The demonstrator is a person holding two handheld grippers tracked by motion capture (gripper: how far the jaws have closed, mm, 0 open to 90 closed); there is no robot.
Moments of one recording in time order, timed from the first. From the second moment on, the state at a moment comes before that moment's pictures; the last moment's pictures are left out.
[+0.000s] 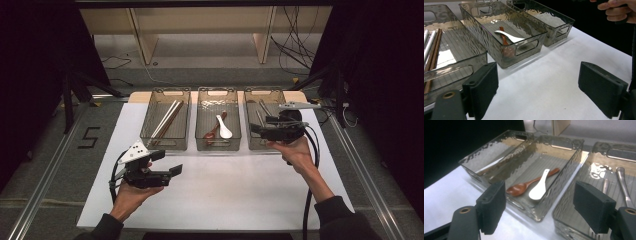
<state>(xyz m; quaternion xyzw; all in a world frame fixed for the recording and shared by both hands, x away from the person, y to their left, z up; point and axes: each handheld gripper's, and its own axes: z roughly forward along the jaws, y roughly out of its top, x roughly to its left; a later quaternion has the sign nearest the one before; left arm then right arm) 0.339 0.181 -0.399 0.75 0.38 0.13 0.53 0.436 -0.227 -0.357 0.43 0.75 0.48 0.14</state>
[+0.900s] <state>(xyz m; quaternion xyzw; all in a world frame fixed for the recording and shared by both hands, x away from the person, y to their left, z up) 0.341 0.181 -0.399 0.75 0.38 0.13 0.53 0.373 -0.220 -0.378 0.38 0.74 0.53 0.15</state>
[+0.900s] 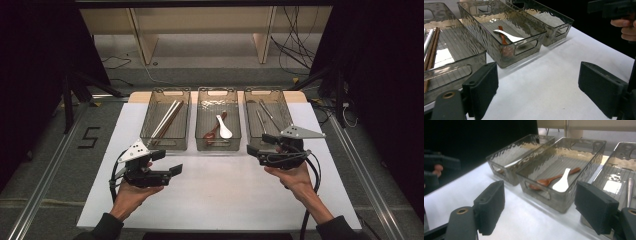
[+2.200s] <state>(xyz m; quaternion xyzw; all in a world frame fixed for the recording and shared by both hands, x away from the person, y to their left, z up) 0.338 0.179 -0.399 0.76 0.36 0.11 0.53 0.319 -0.235 -0.409 0.39 0.74 0.51 0.18</state>
